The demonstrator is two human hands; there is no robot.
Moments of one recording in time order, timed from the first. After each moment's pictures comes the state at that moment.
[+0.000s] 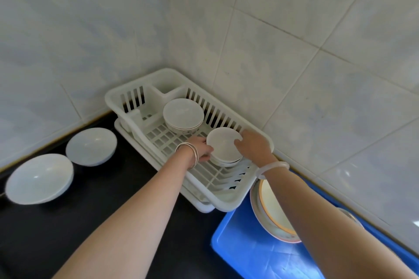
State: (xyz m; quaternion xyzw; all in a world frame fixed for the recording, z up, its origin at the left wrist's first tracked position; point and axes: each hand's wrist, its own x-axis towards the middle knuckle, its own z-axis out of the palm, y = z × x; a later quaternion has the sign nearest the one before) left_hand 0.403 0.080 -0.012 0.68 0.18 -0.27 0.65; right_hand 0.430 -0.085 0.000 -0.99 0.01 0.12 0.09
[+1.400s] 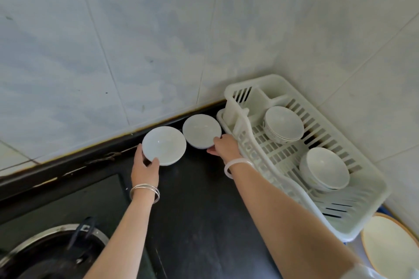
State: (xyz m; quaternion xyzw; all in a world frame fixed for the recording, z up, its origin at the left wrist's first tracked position) left_hand 0.221 0.348 -0.089 0.62 0.50 0.17 0.57; right_hand 0.376 0.223 -0.066 -0.80 0.09 0.30 0.52
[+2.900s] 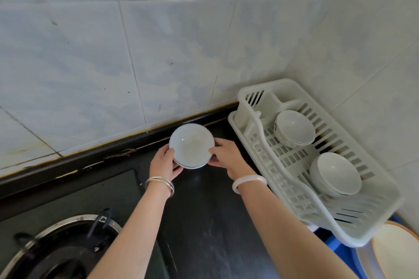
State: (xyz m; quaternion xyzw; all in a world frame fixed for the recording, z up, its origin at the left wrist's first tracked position) left_hand 0.226 0.346 -0.061 0.41 0.47 0.14 0.77; right_hand 0.328 0.230 -0.034 -0.78 -0.01 0.35 0.52
